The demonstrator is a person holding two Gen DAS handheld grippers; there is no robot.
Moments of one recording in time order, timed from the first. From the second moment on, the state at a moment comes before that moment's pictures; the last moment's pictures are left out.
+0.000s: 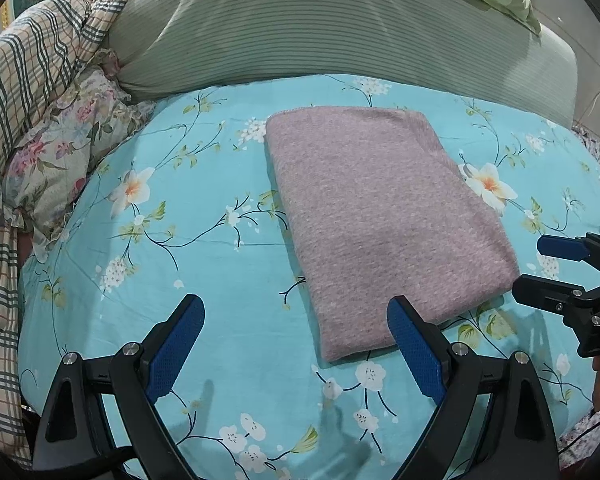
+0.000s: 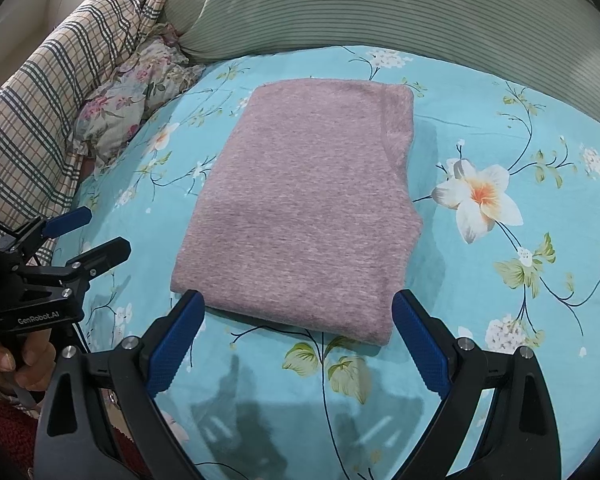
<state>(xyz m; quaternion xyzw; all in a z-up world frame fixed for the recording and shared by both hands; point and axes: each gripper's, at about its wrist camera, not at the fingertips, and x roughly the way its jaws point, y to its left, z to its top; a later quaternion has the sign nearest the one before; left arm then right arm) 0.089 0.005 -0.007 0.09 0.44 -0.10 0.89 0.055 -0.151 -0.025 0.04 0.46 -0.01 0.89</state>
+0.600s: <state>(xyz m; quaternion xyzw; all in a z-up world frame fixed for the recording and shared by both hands) 0.088 0.003 -0.009 0.09 0.44 -0.10 0.89 0.052 -0.148 -0.022 0.05 0.45 -0.01 0.89</state>
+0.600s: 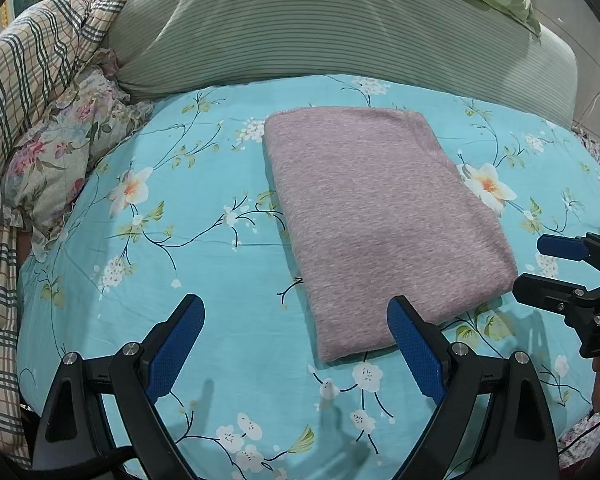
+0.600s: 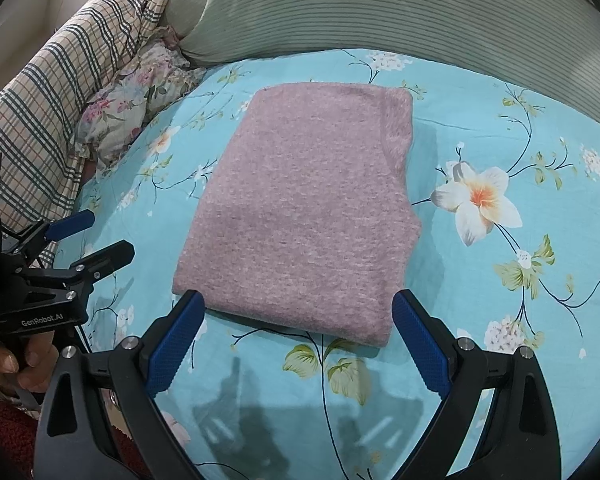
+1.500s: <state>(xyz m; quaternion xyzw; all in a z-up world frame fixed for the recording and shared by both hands) 0.089 0.002 -0.008 0.08 0.44 -0.09 0.89 0.053 -0.147 -0.021 0.05 0.45 -0.01 0.89</state>
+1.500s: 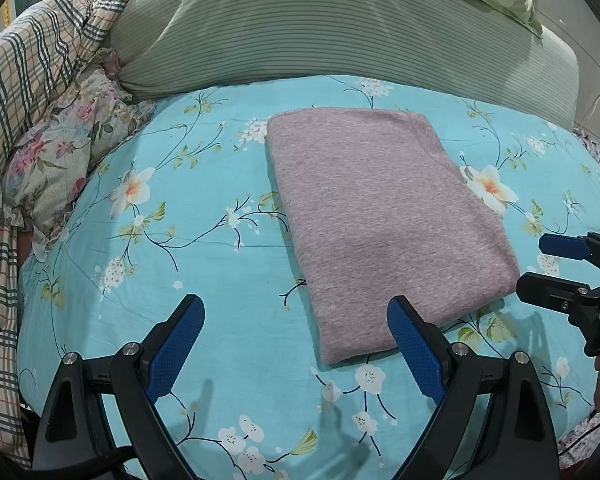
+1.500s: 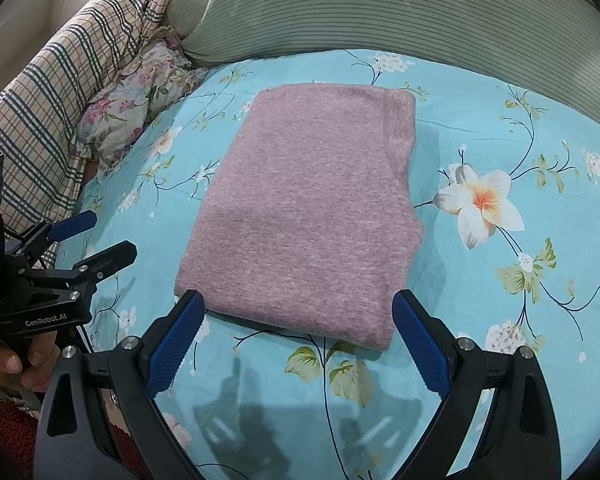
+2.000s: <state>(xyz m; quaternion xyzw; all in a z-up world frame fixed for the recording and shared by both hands) 0.089 0.000 -0.009 0.08 0.44 -0.09 0.89 0.054 -0.147 -0.021 0.05 0.45 0.00 0.89</state>
